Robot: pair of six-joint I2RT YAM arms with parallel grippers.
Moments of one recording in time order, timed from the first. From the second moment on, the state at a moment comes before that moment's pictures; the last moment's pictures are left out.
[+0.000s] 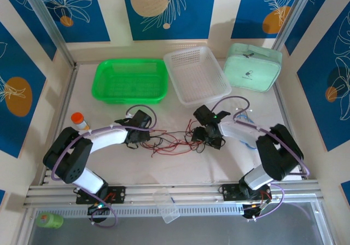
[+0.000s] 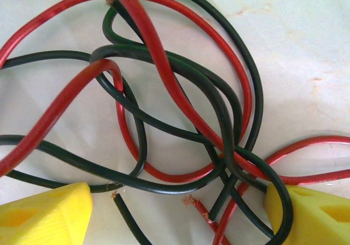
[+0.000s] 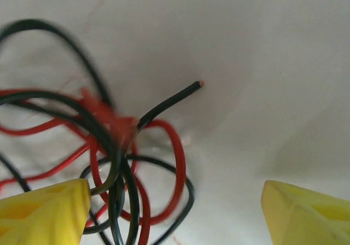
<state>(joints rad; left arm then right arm) -0.60 1.53 0.73 -0.45 -0.29 -0.70 0.62 1.53 0.85 -0.75 -0.02 0.92</state>
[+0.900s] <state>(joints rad) -0.53 1.51 0.69 -0.38 -0.24 -0.73 0.33 1.18 0.68 -0.83 0.02 0.90</state>
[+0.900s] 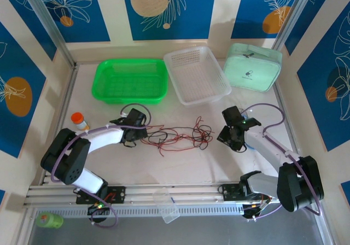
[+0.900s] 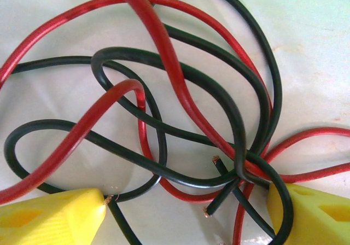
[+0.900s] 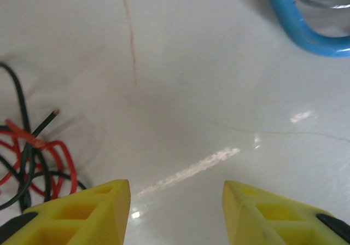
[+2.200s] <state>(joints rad) -0.64 1.59 0.82 -0.54 -0.15 -0.66 0.51 1.51 0.79 -0.60 -0.10 0.93</state>
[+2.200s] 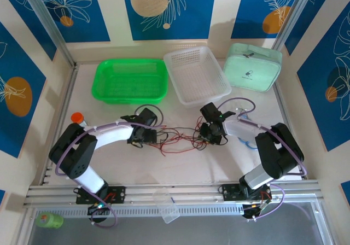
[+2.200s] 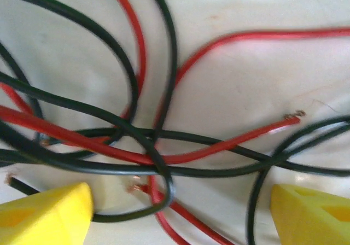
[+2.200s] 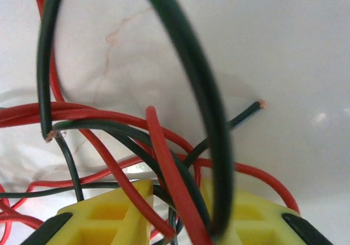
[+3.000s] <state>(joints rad) -0.48 1.43 0.68 -0.42 -0.13 -0.73 0.37 1.18 0.64 -0.72 -0.17 0.86</state>
